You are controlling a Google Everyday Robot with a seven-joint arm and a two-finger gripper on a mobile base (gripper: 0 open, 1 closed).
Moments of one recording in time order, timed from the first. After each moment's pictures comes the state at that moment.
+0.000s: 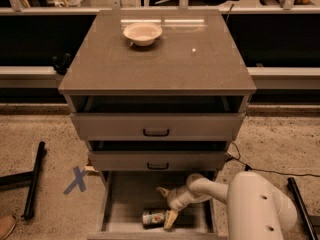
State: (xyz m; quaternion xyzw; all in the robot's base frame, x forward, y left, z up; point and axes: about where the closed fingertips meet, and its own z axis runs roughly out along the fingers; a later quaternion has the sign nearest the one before) arm 0.525 -0.004 0.155 -0.71 0.59 0.28 0.26
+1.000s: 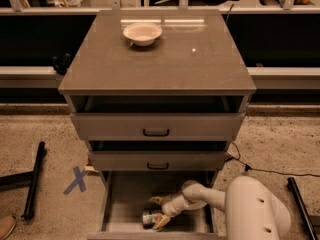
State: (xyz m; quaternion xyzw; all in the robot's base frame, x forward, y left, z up) arm 0.508 0.028 0.138 -0.69 0.59 0.30 0.28
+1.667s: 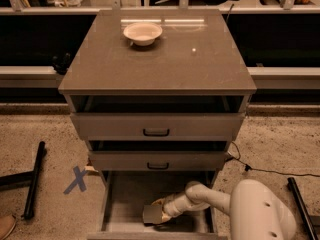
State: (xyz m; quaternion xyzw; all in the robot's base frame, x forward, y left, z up) arm 0.508 0.021 0.141 -0.67 0.61 0.31 0.29
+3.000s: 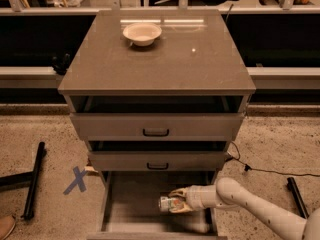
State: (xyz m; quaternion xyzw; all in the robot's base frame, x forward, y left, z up) arm 0.514 -0.062 0.292 -0.67 0.57 0.23 0.41
